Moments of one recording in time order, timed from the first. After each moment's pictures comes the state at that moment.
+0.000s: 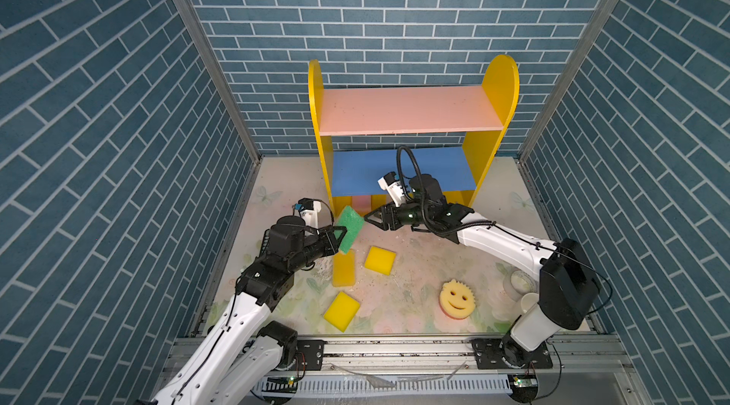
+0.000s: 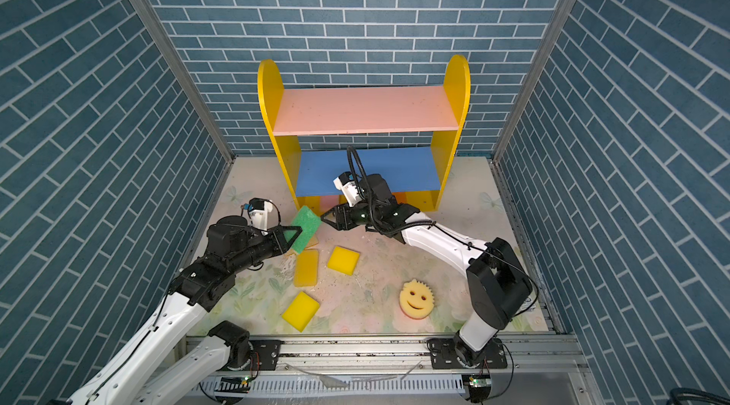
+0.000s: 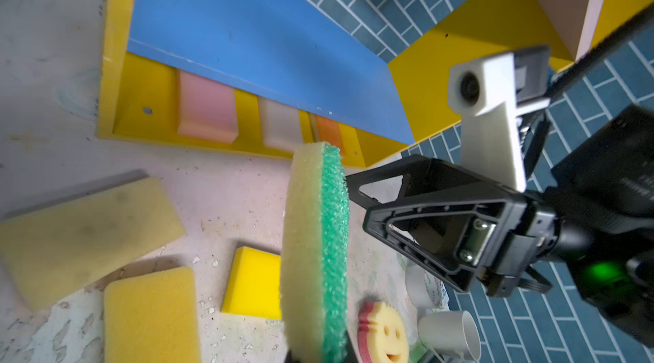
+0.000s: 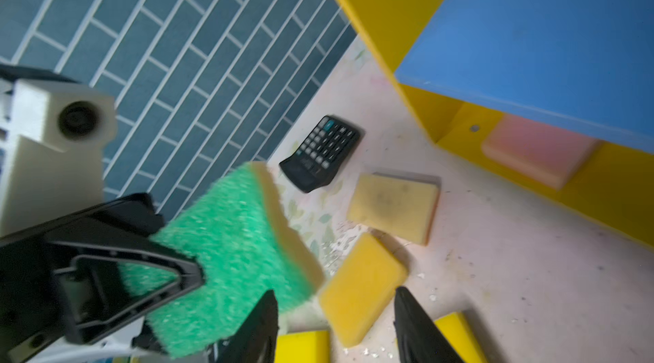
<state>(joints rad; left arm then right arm) -0.40 0.74 0.70 -0.36 0.27 -0.73 0.79 1.61 1.16 0.00 -0.50 0.51</state>
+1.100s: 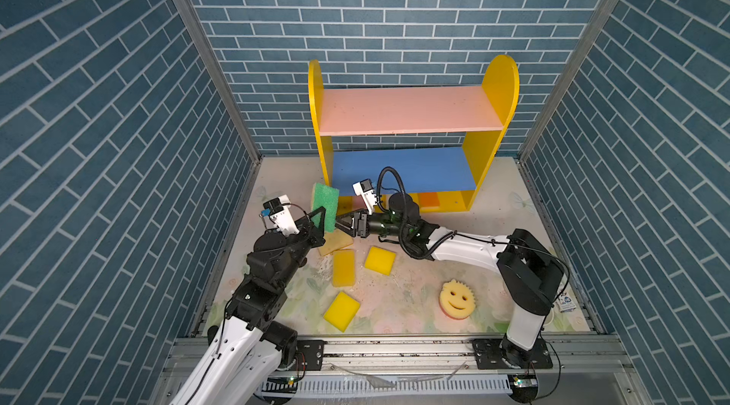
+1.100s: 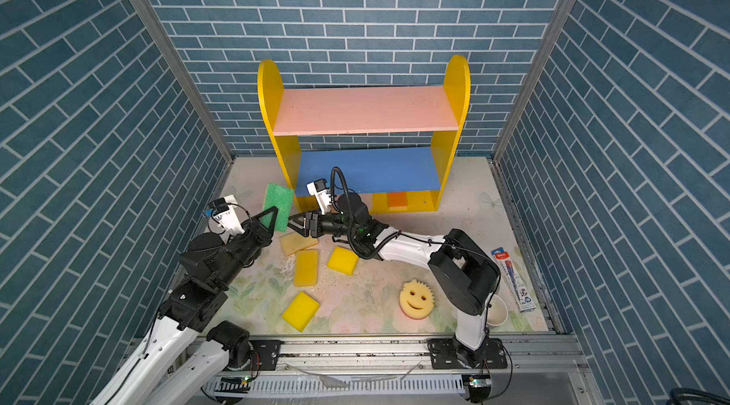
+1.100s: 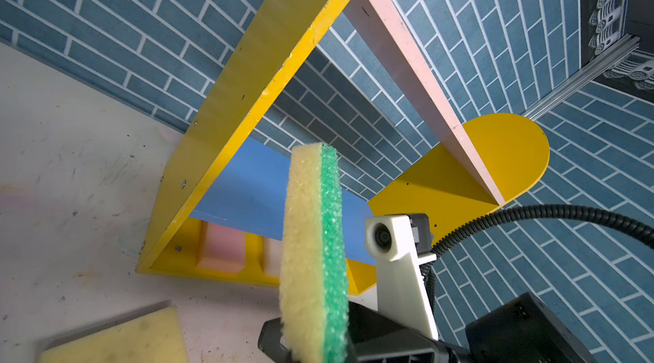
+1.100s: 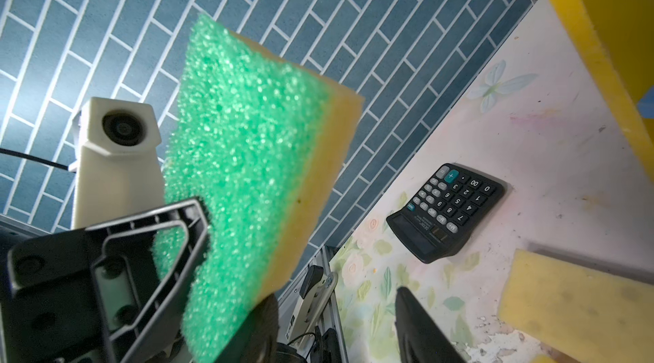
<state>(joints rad) -0.40 0.58 0.59 -0.08 -0.01 -0.77 0.97 1.81 1.16 0.60 -0.55 0.84</state>
